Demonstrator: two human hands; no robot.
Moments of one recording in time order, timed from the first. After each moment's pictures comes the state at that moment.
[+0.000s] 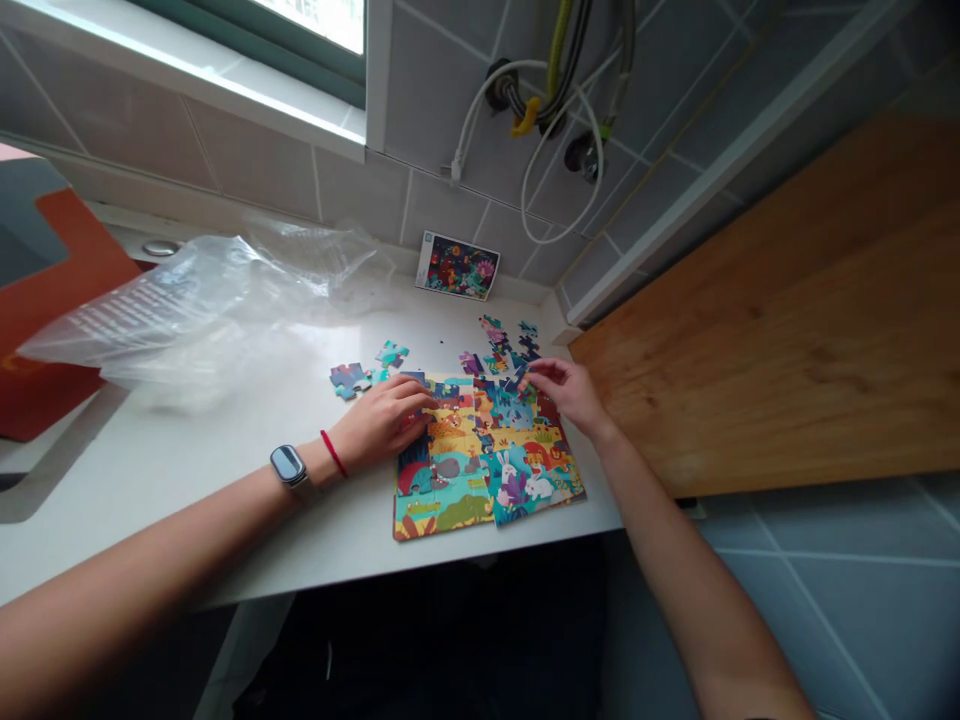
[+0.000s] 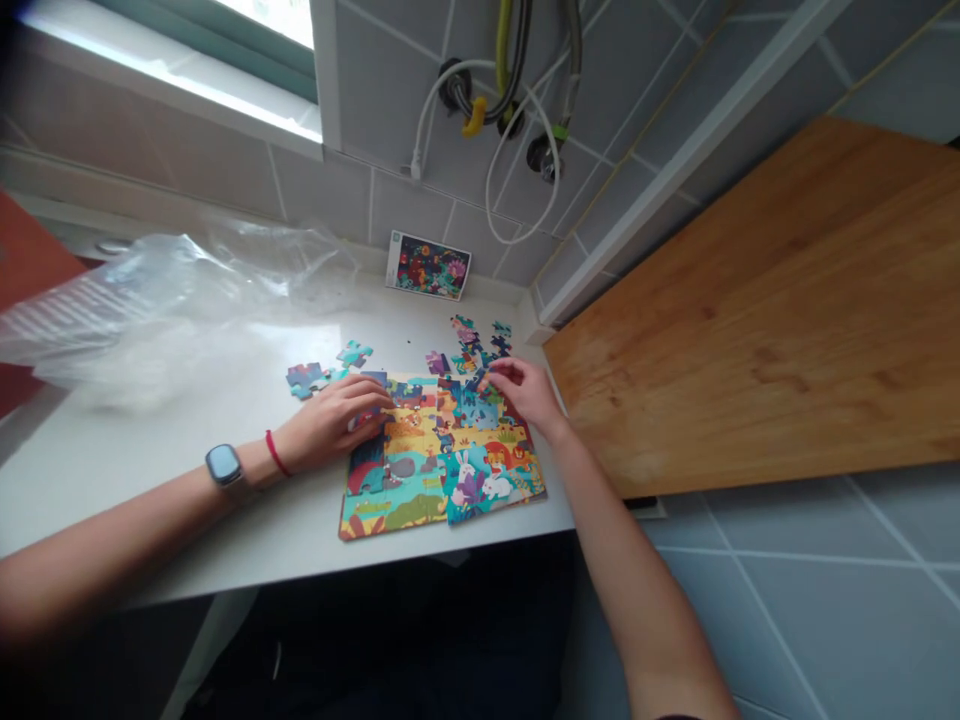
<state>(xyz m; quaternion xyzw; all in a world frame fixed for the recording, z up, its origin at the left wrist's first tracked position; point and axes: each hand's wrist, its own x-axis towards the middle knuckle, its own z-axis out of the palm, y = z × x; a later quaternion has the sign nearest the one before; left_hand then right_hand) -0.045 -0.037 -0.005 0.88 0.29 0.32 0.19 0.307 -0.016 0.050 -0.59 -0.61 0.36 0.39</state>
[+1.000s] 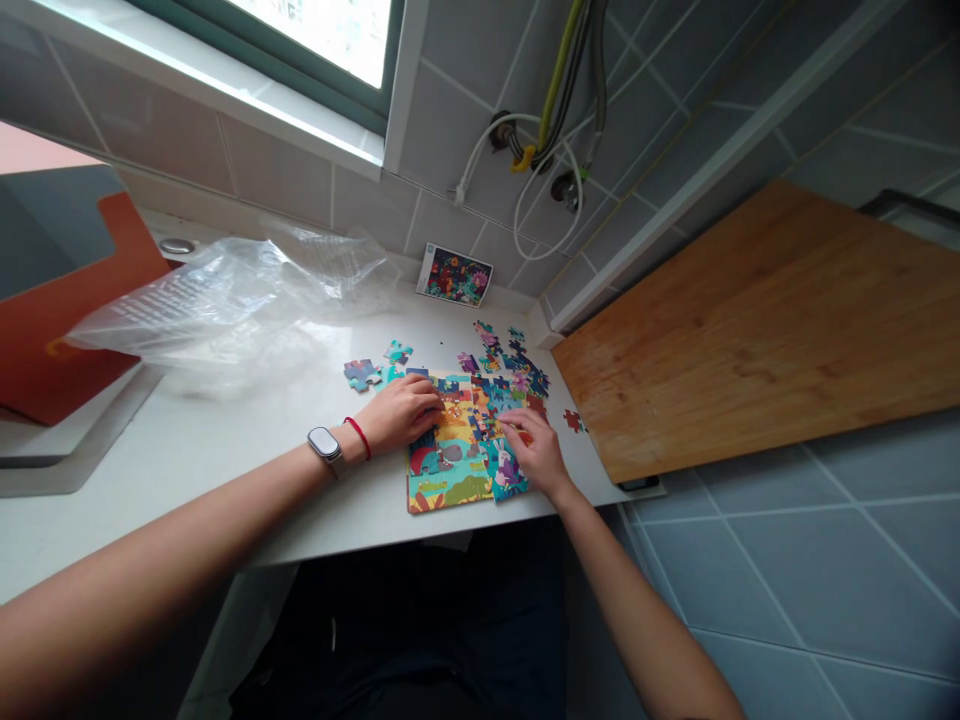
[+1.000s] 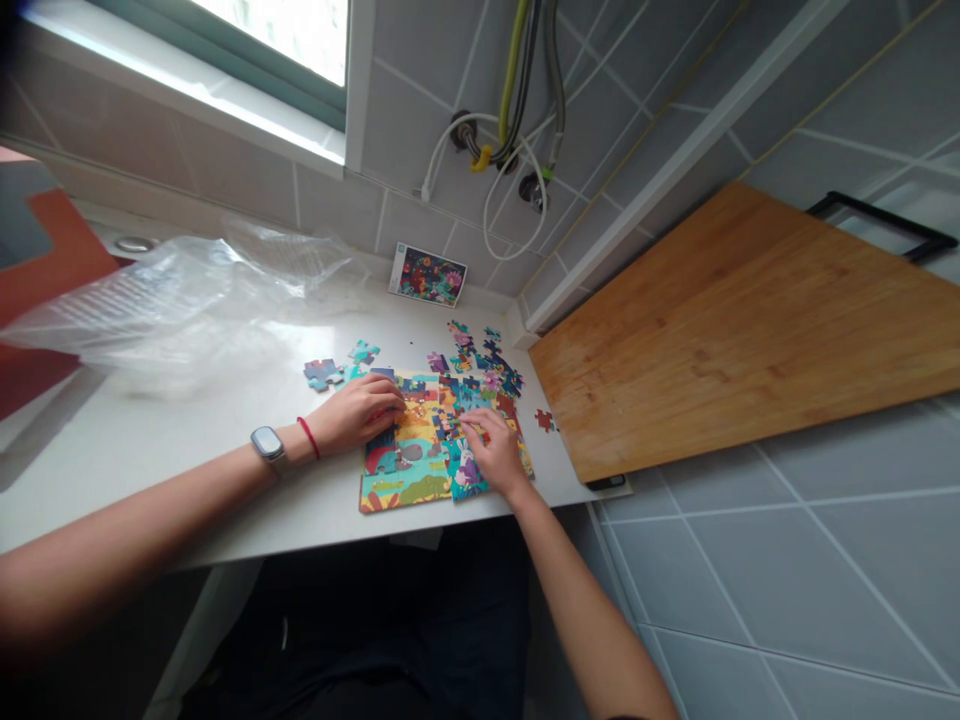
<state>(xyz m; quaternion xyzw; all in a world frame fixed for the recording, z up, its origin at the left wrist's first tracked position) -0.038 -0.035 -0.022 0.89 0.26 0.34 0.17 0.248 -0.126 0.029 -0.54 -0.76 0.12 0.35</state>
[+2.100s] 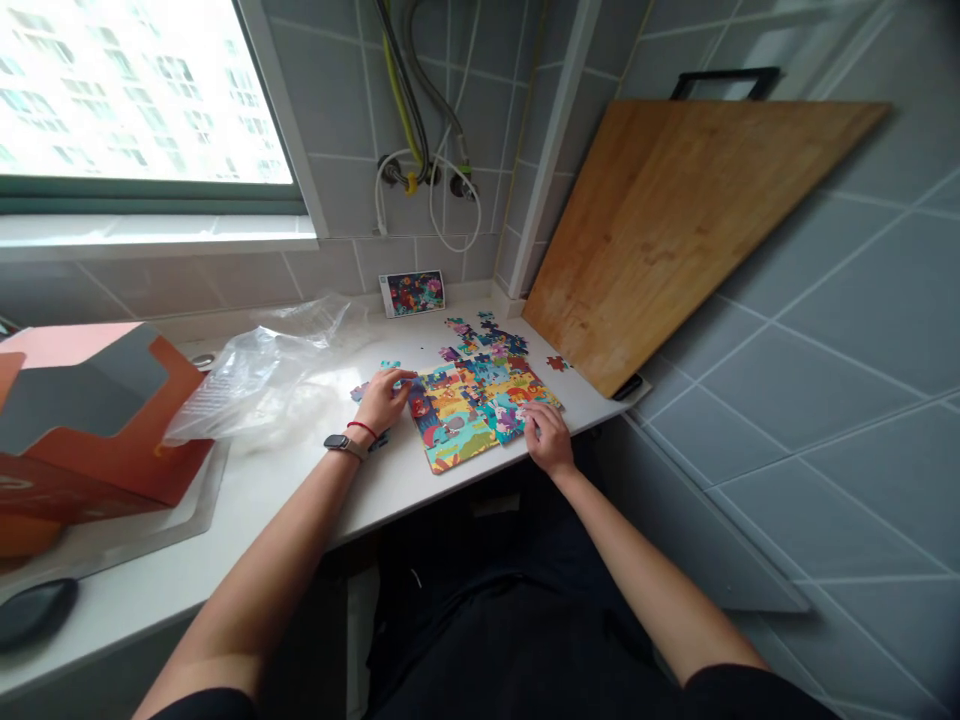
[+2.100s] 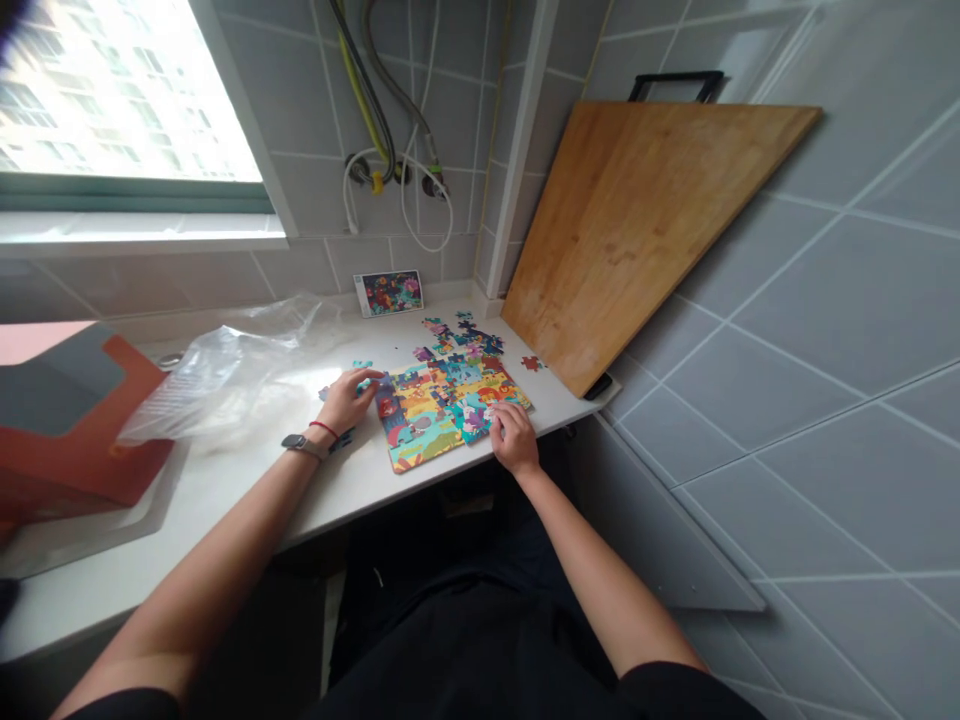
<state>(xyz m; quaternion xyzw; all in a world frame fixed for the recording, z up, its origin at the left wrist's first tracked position) -0.059 -0.017 -0.009 0.84 0.38 0.36 0.17 0.257 -0.211 -0.041 -0.59 -0.67 -0.14 0.44</state>
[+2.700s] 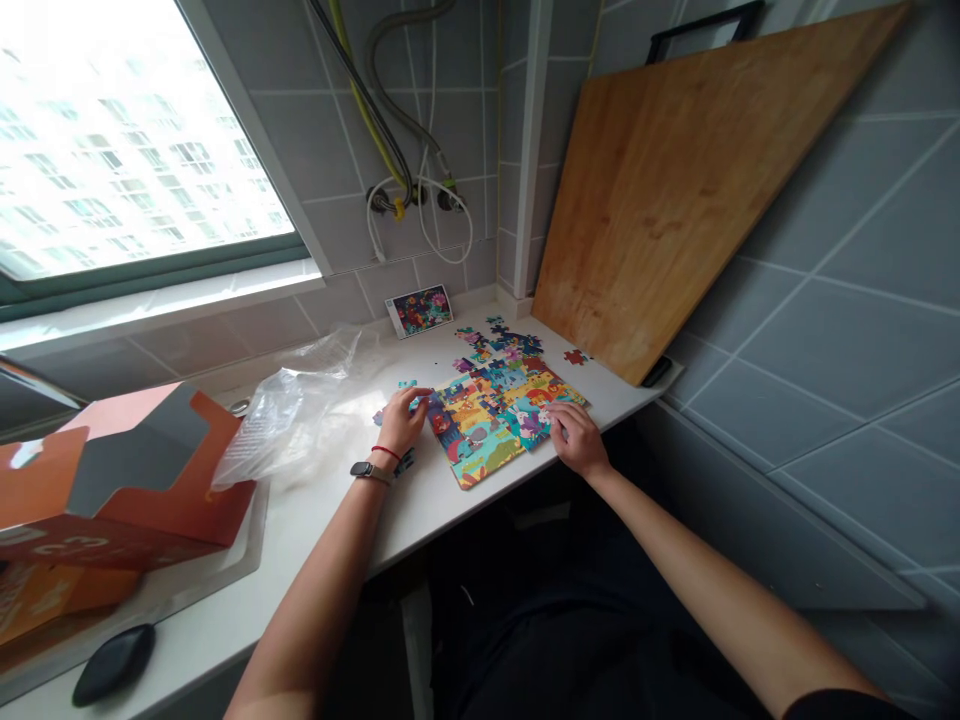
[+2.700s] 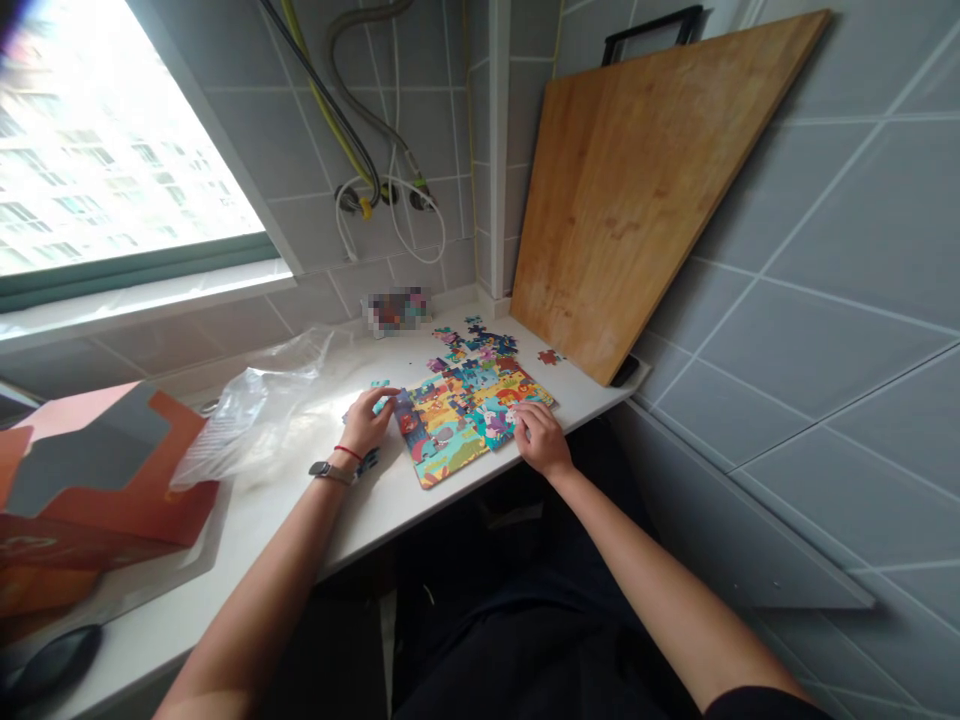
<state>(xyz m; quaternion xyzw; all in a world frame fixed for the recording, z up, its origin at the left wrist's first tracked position) -0.061 -0.016 -0.003 0.85 0.38 0.34 0.15 0.258 -0.210 -0.041 -0.59 -0.66 -0.13 0.45</state>
